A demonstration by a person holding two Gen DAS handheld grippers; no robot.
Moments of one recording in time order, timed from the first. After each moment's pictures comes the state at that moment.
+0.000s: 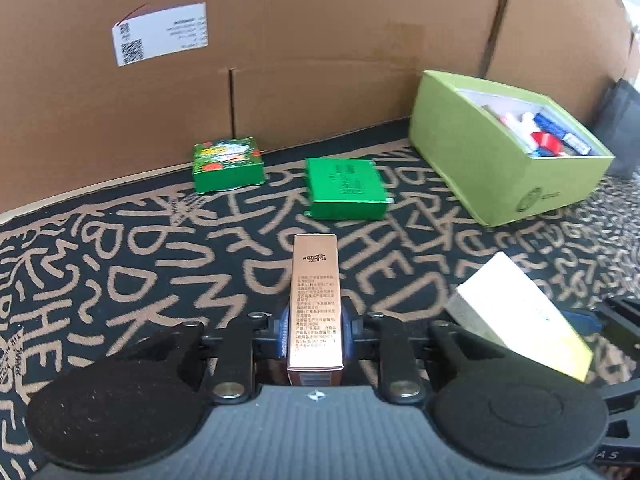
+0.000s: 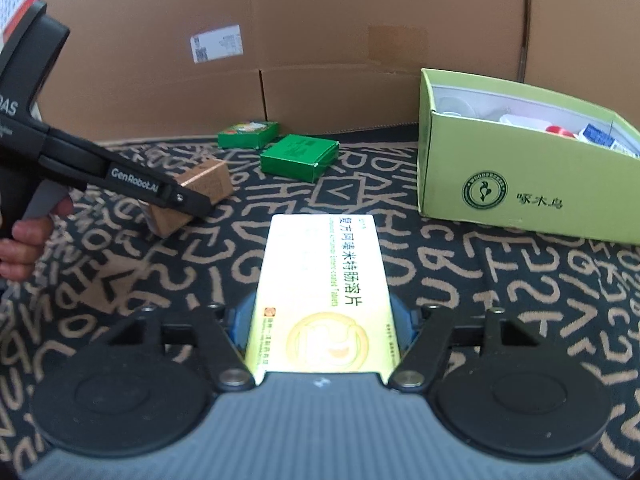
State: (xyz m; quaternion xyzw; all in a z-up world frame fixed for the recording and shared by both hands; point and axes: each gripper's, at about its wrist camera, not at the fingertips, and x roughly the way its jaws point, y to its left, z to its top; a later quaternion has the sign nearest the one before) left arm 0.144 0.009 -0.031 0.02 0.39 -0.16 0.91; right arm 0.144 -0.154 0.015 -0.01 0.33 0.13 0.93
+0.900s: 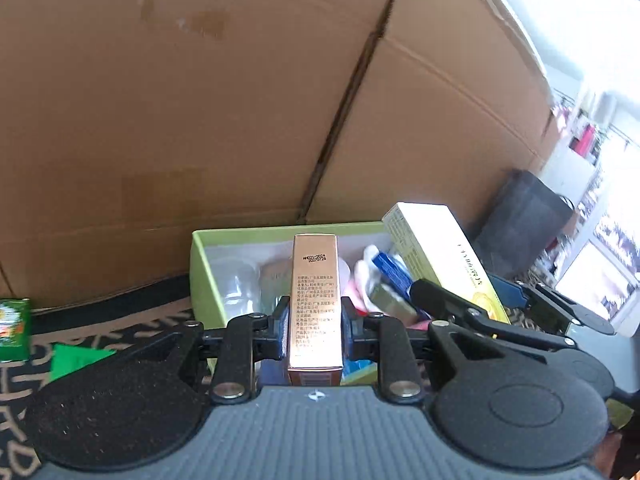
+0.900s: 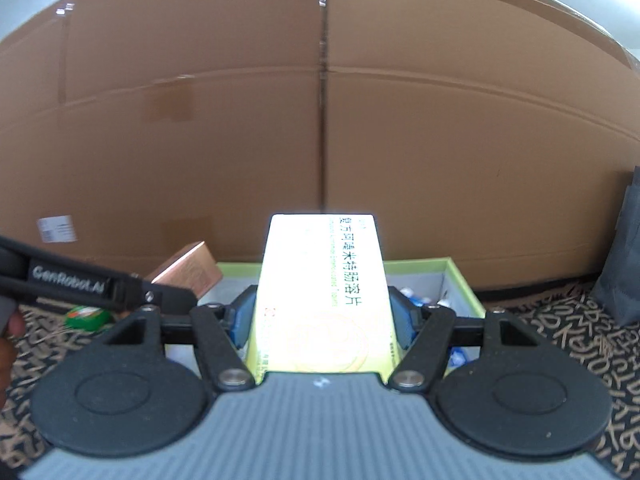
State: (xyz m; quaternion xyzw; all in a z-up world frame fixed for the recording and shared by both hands) left arm 0.211 -0.153 0.045 -0.08 0.30 -0.29 0.91; right arm 0.228 -0.308 0.126 0.01 0.18 -0.01 0.98
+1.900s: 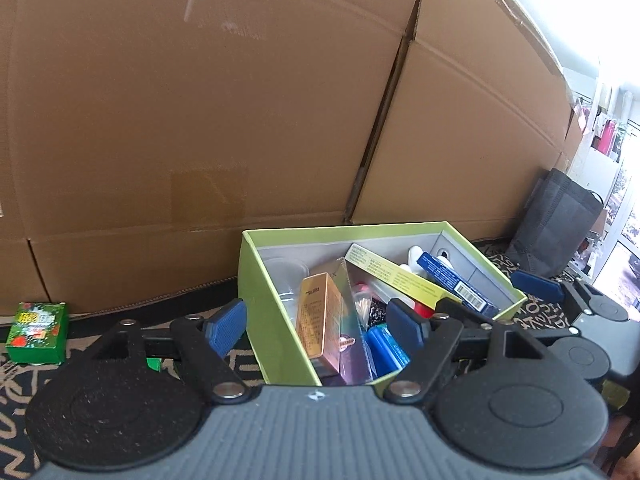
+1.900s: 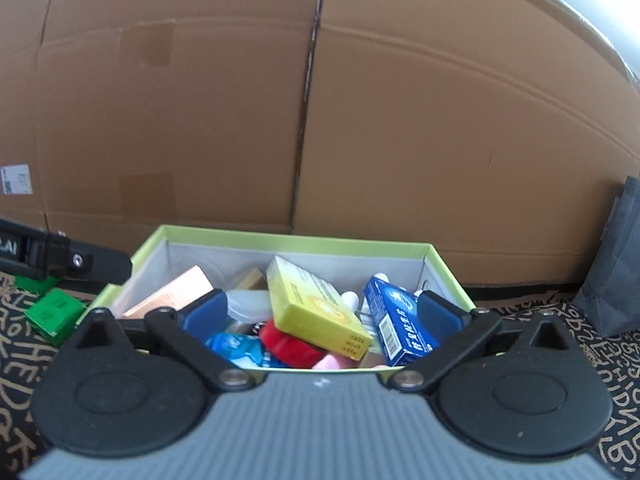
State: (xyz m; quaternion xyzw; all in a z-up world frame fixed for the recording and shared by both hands) left arm 0.191 -0.126 0.028 -0.05 0.26 -0.25 0.93; right arm 0.245 -0.303 0.093 -0.05 0.19 -0.05 0.98
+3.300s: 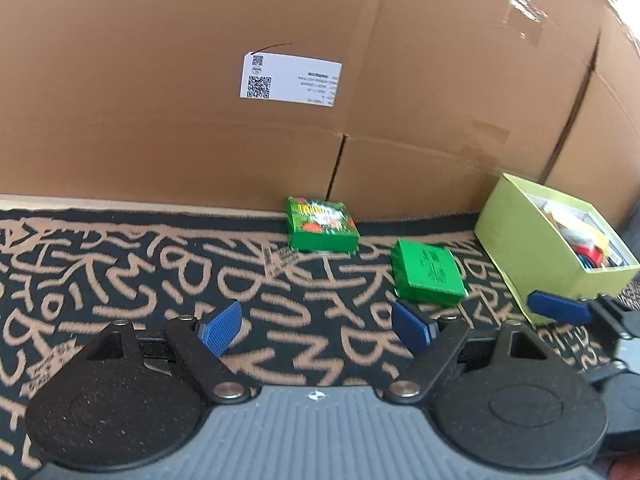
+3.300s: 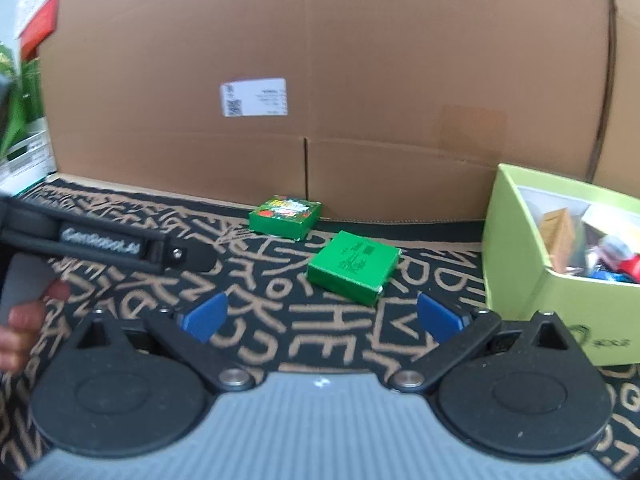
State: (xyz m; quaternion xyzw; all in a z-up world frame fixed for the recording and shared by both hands) left arm 0.162 0.076 -0.033 -0.08 0.31 -0.09 0.94; right arm 0.242 -0.081 0.050 -0.04 0.28 0.14 0.95
